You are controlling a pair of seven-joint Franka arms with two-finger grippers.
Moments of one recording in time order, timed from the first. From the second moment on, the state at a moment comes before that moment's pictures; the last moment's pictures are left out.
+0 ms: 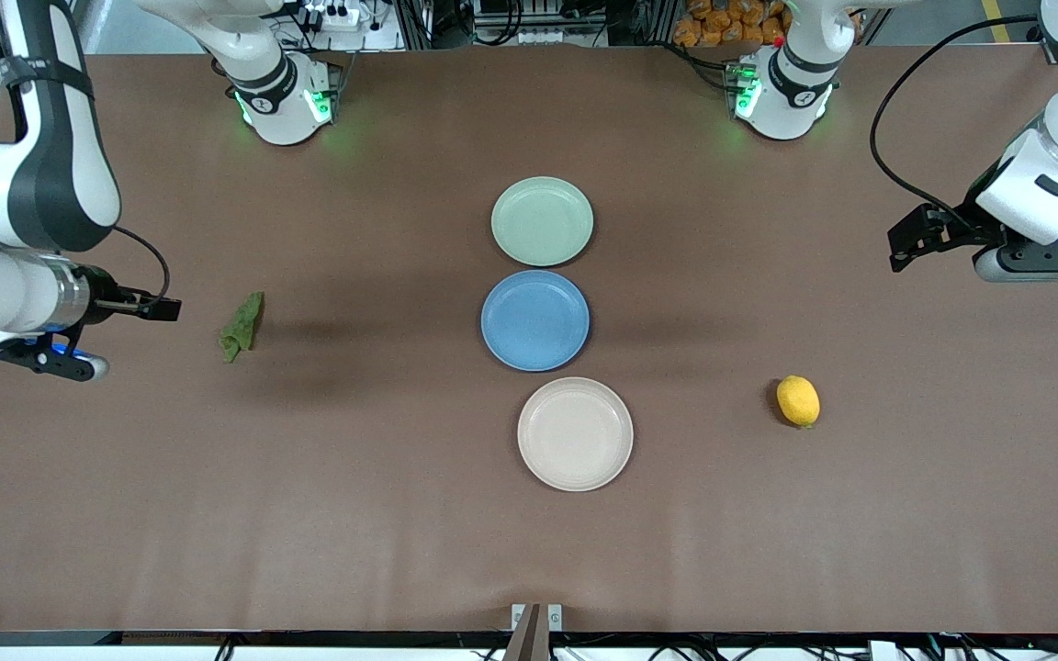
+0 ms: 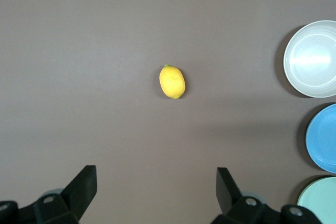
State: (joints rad) left arm -0.03 -0.02 -0.11 -1.68 0.03 1.72 -0.12; right arm -0.02 0.23 0.01 -1.66 -0.06 1.56 0.26
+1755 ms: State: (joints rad) left arm -0.03 -0.02 -0.11 -1.68 0.03 1.72 -0.12; right arm 0.00 0.06 0.03 -1.51 -0.04 1.44 0.19
